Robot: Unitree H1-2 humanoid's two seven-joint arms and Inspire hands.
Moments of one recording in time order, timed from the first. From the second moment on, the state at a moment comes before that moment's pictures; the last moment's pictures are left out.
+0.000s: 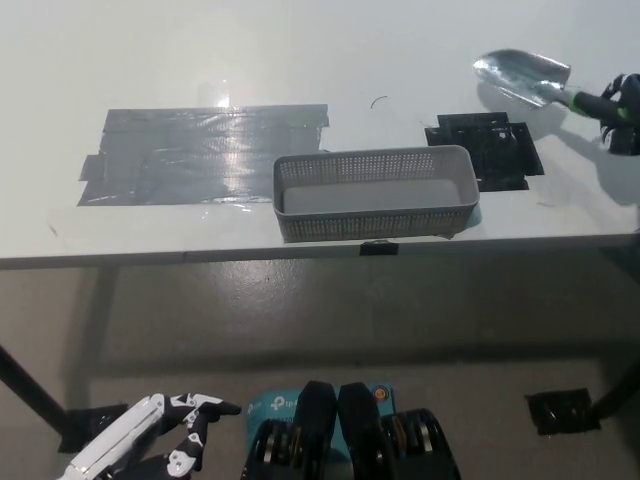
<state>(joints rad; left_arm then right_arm) 0.09 0.47 -0.09 -0.37 -0.10 0.14 -0.44 -0.93 -0.52 0.33 0.72 -0.68 0.23 0.15</state>
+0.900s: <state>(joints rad) 0.11 0.49 -0.09 -0.36 -0.10 0.14 -0.44 -0.73 -0.73 0.25 0.14 -0.40 0.08 0.52</state>
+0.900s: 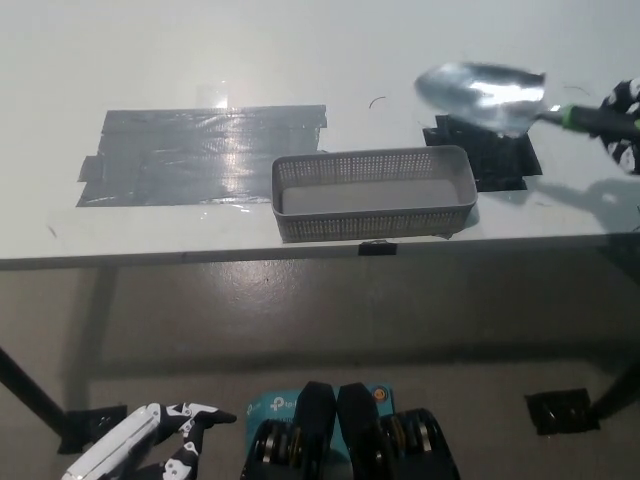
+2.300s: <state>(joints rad) 0.06 0.50 -0.09 -0.38 -0.12 0.16 -0.45 -0.84 -0.78 0.43 0.07 -0.59 -0.06 0.74</state>
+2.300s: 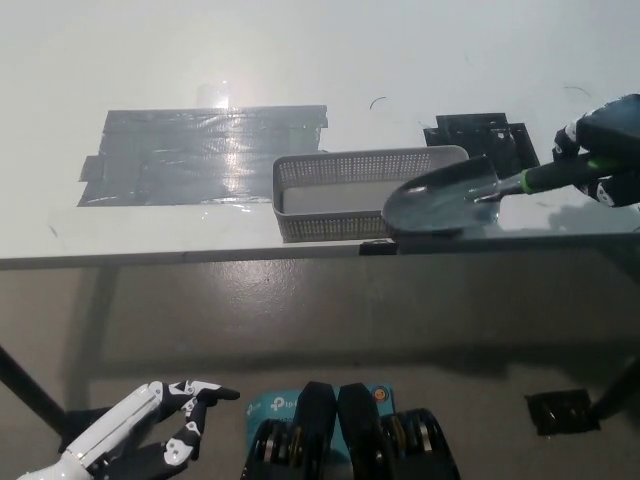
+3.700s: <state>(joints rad) 0.05 0.50 -0.09 -0.38 -0.12 0.18 -0.47 -0.91 -0.74 0.32 0.16 -0.41 -0.18 0.84</state>
